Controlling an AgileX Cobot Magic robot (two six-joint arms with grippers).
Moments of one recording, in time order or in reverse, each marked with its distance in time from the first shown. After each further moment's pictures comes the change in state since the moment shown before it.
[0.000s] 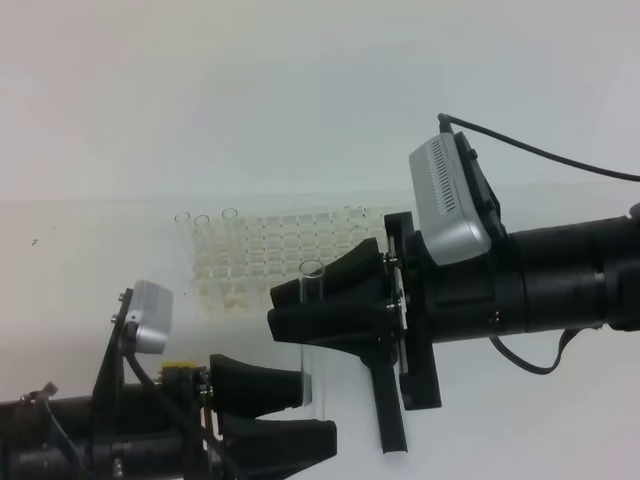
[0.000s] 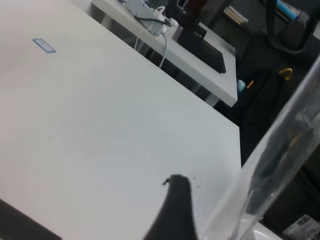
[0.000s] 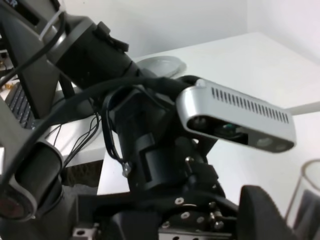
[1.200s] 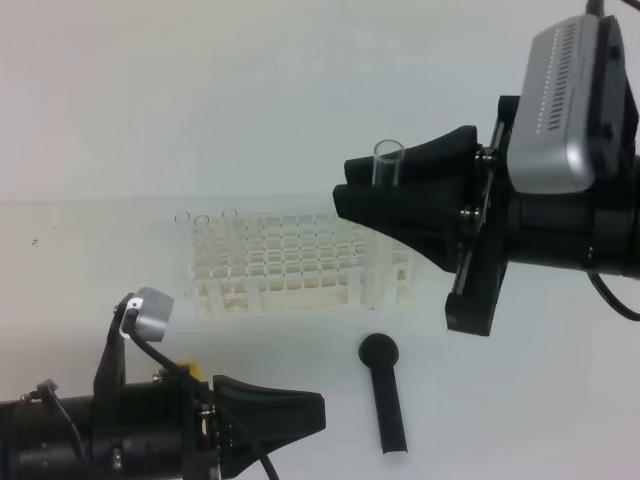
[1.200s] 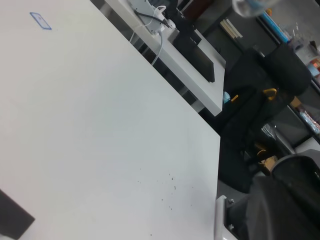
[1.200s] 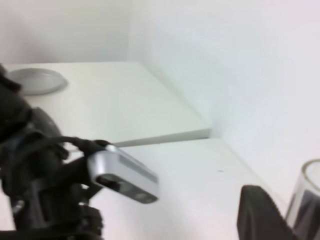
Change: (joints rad) left arm 0.000 0.000 -0.002 -0.017 0.009 -0.170; right arm -0.002 -0.261 0.000 -0.044 -0.335 0.001
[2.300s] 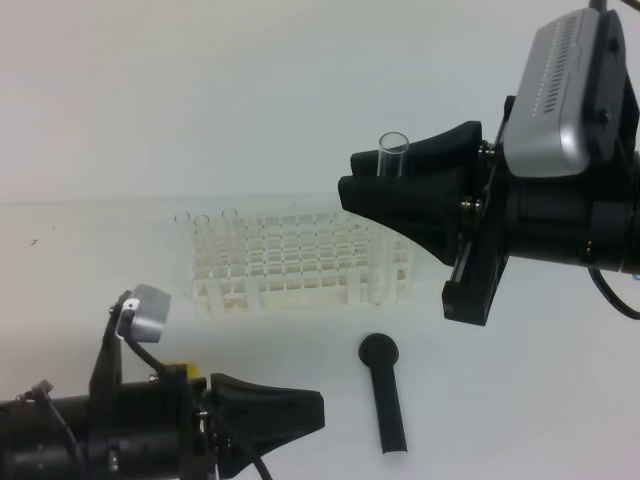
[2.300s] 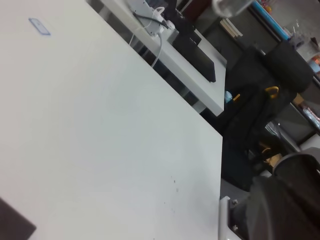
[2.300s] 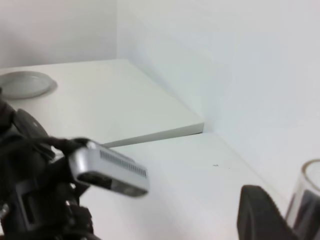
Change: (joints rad) left arm 0.001 -0.055 0.001 0.007 0.000 0.013; right arm 0.000 0.000 0.000 0.000 -0.058 0.039
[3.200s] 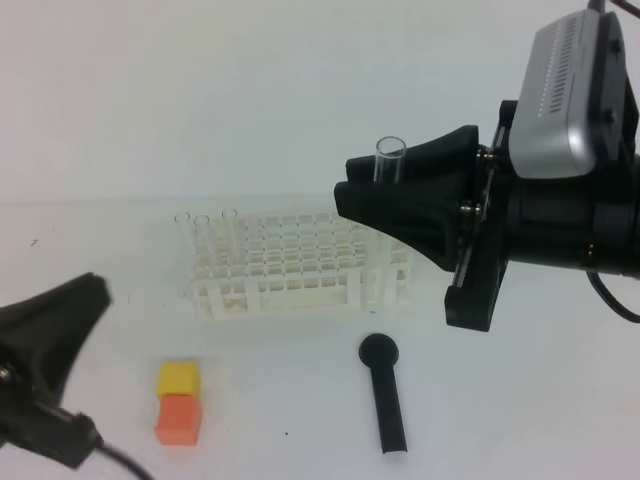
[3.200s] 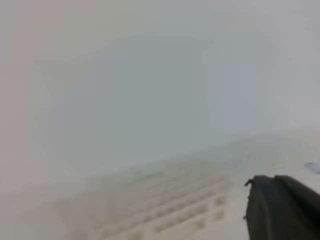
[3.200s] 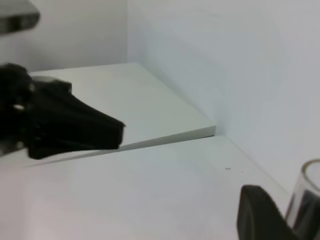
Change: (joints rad) left arm -0.001 -0.751 0.058 -0.024 -0.862 -0.034; right arm 0.000 0.000 0.000 0.000 0.032 0.016
